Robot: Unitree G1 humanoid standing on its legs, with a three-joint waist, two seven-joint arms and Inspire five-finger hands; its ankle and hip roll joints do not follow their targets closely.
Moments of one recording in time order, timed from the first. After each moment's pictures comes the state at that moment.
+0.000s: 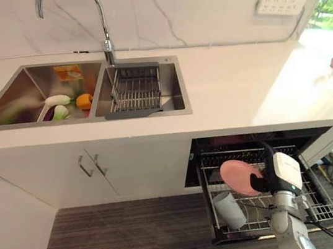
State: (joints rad) left arm 0.09 0.13 -0.09 1.32 -0.09 -0.10 0.21; right arm 0.03 -0.59 0.14 0.28 -0.58 0.06 -0.38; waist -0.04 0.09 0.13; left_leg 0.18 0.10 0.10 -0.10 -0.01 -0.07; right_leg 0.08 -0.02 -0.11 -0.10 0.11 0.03
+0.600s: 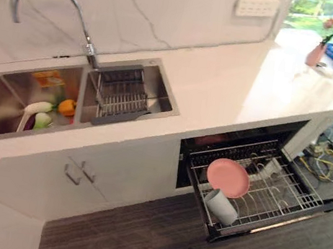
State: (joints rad) left arm 0.14 0.13 -0.02 1.29 -0.08 -0.08 0.21; right arm 0.44 -0.47 -0.62 0.32 -0.33 0.42 -0.55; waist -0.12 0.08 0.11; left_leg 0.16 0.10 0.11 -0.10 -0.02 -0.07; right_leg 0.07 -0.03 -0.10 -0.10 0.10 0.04
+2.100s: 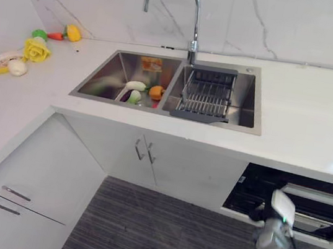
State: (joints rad) left arm 0.14 0.12 -0.22 1.32 -0.08 -0.12 0.19; right arm -0.13 -0.36 0.27 1.21 -0.35 -0.11 -0.64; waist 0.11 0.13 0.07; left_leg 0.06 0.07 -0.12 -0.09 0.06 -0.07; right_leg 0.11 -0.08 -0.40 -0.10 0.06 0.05
